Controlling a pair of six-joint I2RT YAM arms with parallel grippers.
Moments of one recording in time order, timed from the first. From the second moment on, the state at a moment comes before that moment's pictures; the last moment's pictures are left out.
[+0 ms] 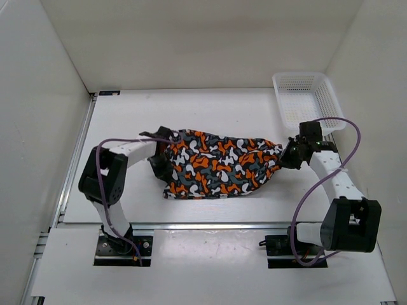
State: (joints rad) left arm -0.38 1.81 1.13 -0.79 0.00 -0.78; right arm 0.00 1.29 0.92 -0.69 -0.18 0.46
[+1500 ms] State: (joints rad) left arm -0.20 1.82 1.18 -0.79 -0.02 -0.75; right arm 1.03 2.06 1.96 -0.89 0.24 0.42
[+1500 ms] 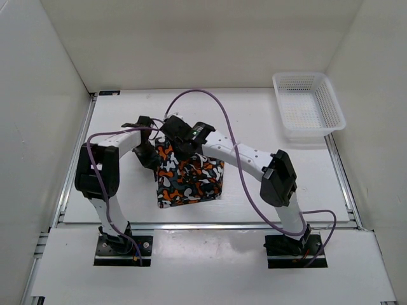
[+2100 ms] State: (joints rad) left arm -0.14 1.82 1.17 -0.79 -0.01 -0.70; right arm 1.08 2.19 2.08 -0.83 0.09 0.41
